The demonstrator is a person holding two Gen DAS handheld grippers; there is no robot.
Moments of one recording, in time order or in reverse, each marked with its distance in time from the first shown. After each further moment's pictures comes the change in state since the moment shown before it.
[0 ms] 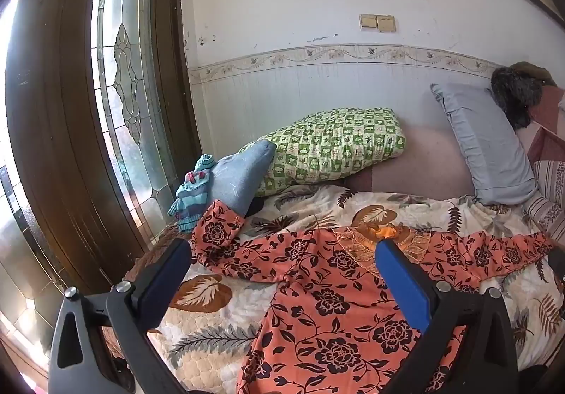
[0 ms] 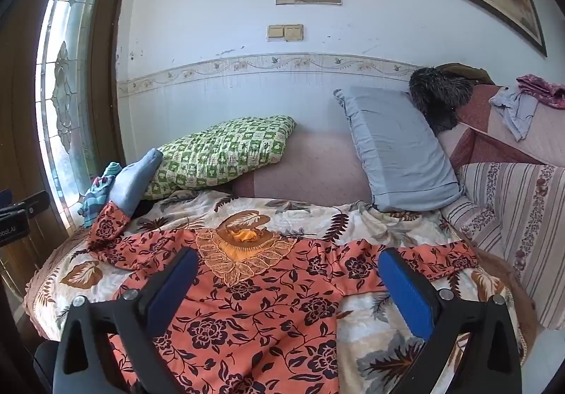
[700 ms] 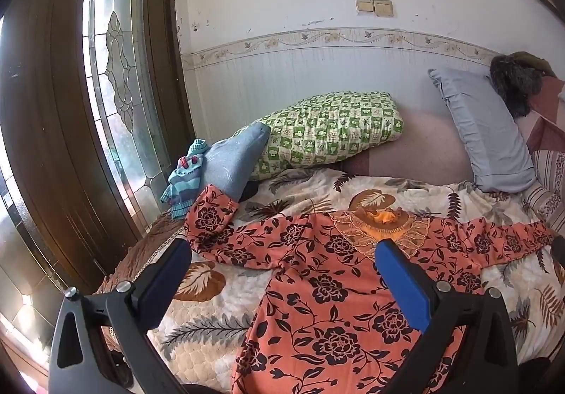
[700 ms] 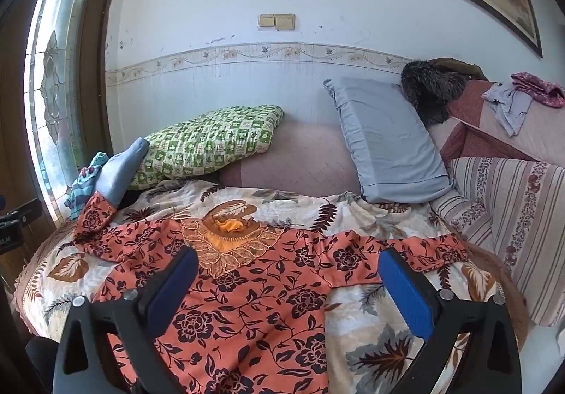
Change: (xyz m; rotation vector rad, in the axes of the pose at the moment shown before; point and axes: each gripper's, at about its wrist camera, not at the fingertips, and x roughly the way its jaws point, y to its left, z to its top) left arm 0.022 -0.006 -0.015 0.010 0.053 -0.018; right arm 0.012 0.001 -0.008 -0.022 0.040 -0.068
